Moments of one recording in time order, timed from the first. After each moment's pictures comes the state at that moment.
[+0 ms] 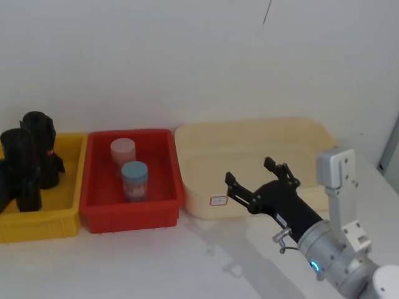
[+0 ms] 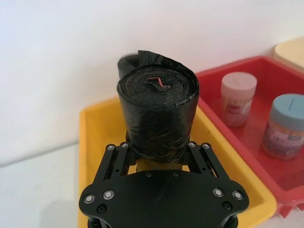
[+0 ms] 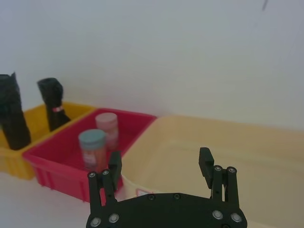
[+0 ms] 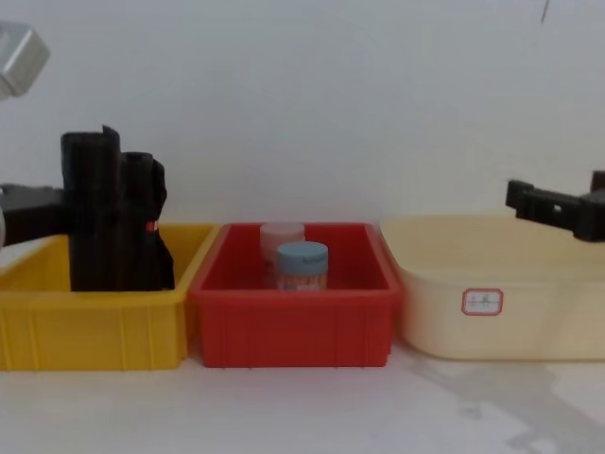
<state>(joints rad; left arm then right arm) -0.35 0.36 0.27 -1.48 -0.25 0.21 -0.10 0.03 0.35 -0.22 -1.77 0.32 0.06 0.15</state>
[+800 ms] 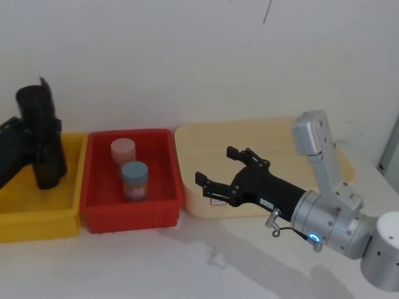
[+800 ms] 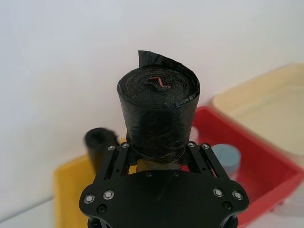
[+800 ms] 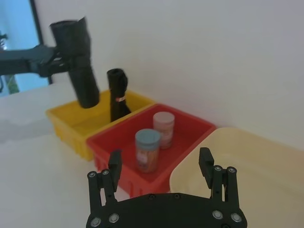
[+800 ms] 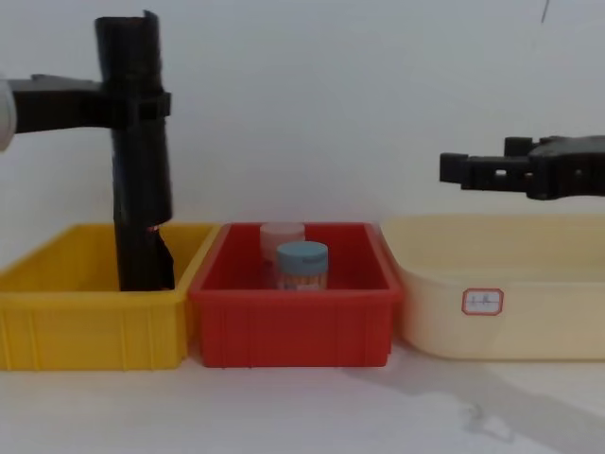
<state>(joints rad) -0.36 0.39 0.26 -1.67 -0.30 0.27 -0.22 0.22 0.47 -0.29 -1.74 0.43 0.21 0.43</state>
